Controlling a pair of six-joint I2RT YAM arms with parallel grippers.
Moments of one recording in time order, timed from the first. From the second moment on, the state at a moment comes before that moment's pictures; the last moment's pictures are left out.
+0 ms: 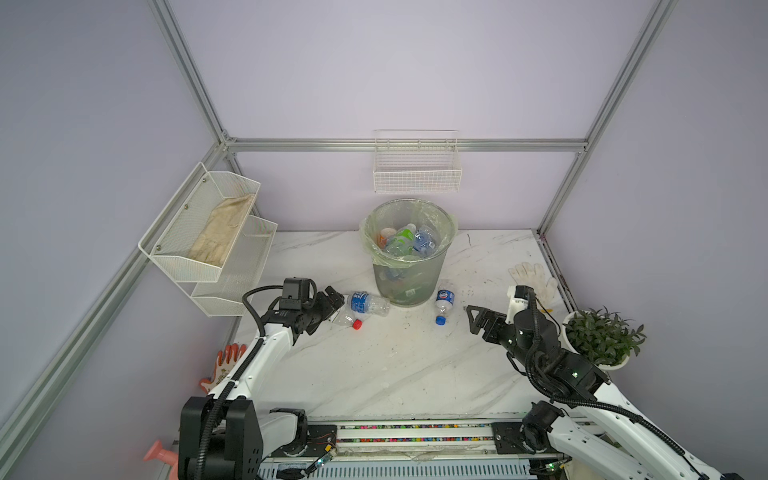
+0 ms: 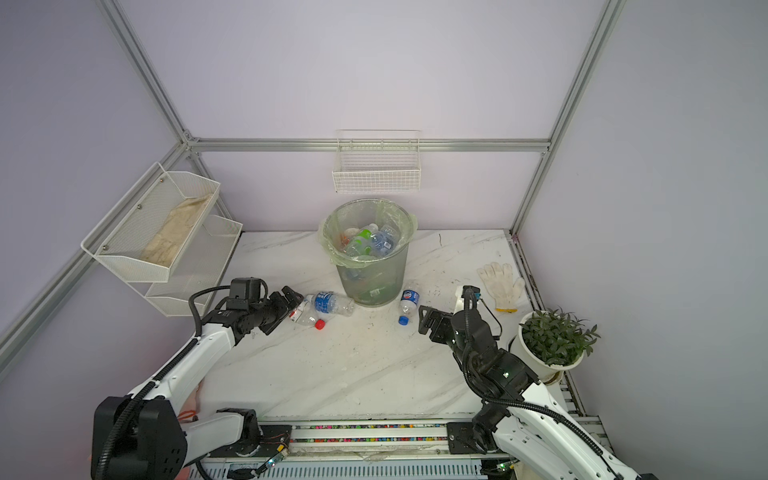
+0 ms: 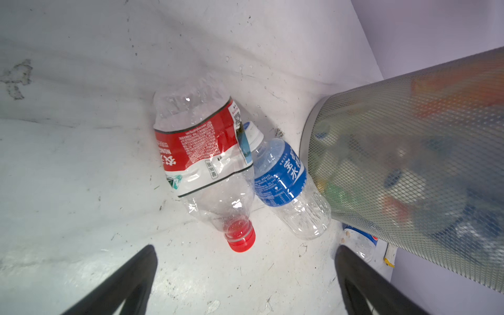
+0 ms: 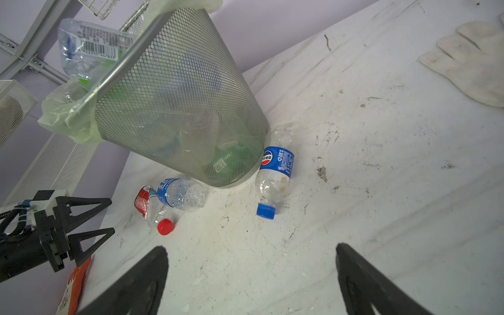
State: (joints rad) left arm -0.04 1.23 0.78 -0.42 0.23 -0.81; right arm 0.66 0.66 0.67 -0.48 0.26 0.76
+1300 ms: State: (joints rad) left arm 0.03 1.63 0.80 -0.12 0.33 -0.77; right arm 0.66 0.64 0.61 -0.49 0.25 0.79
